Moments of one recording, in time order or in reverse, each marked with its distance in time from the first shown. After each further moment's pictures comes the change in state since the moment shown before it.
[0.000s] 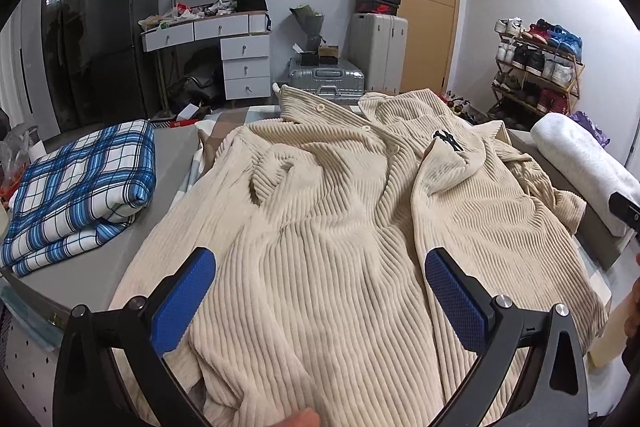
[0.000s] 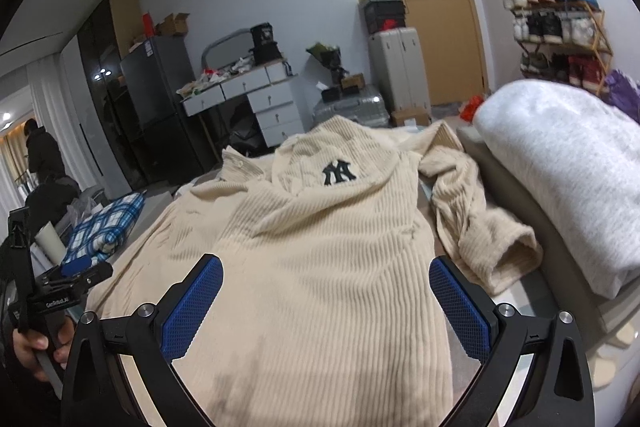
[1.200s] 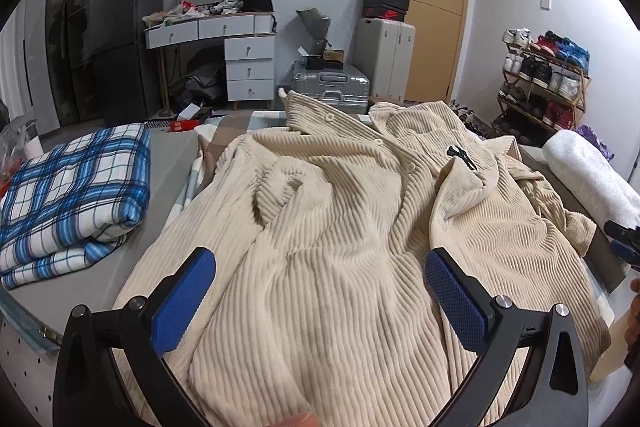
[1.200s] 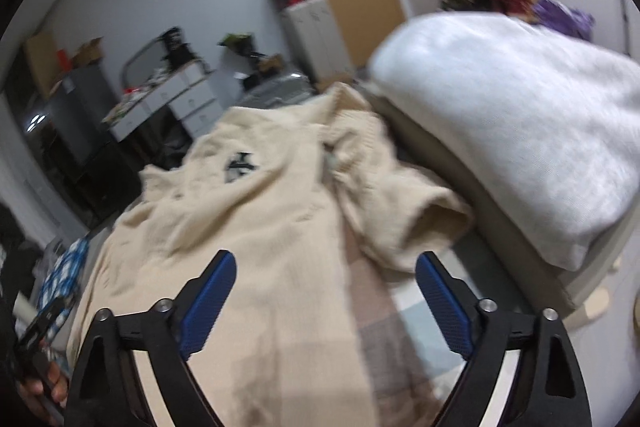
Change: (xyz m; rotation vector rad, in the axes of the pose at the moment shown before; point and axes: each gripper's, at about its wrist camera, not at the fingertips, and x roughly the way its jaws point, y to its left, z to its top) left arm 0.022 0.012 0.015 -0.023 -0.011 -0.011; right arm 0.024 -0.095 -0.003 0.316 0.139 -0.195
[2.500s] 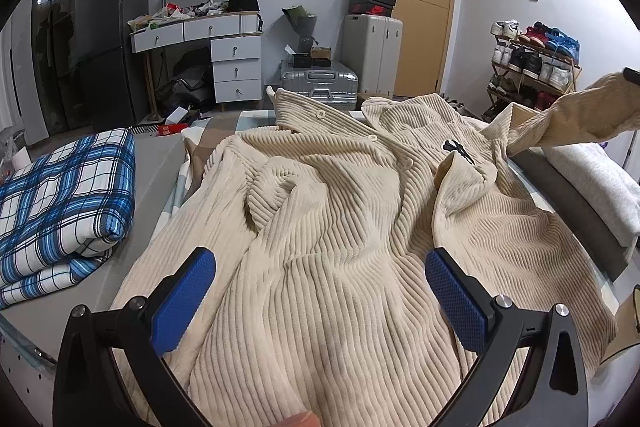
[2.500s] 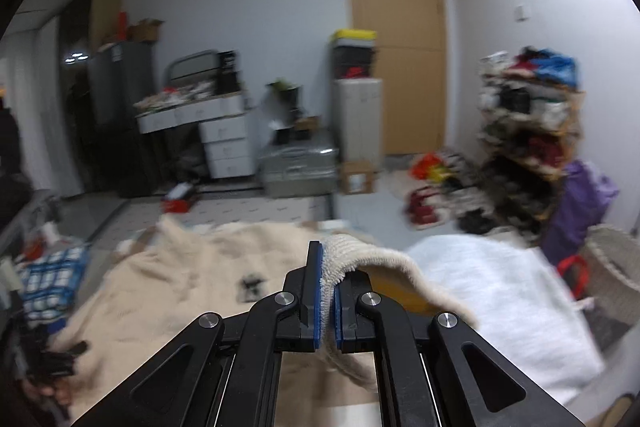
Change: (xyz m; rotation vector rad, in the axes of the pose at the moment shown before) left arm 0.008 0.009 0.004 0.037 0.002 -0.037; right arm -0.080 0.109 0.131 -0.464 -0.184 0.082
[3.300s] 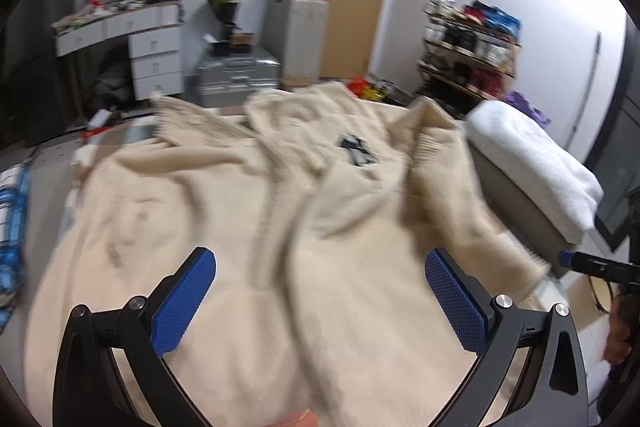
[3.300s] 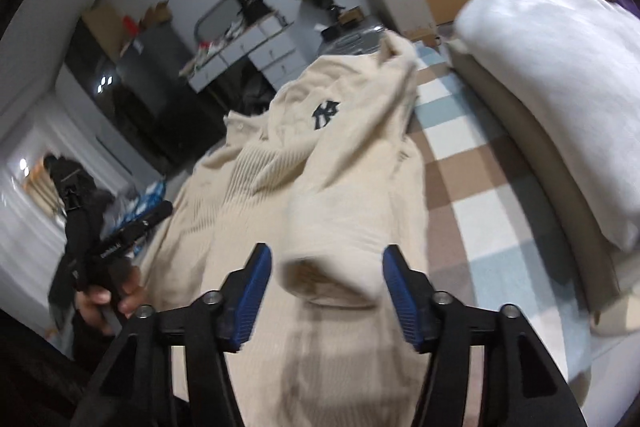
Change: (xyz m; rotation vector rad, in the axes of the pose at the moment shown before) left arm 0.030 -0.090 0.029 0.085 0.093 -0.275; right arm 0.017 -0.022 -0.186 0.394 0.280 0.274
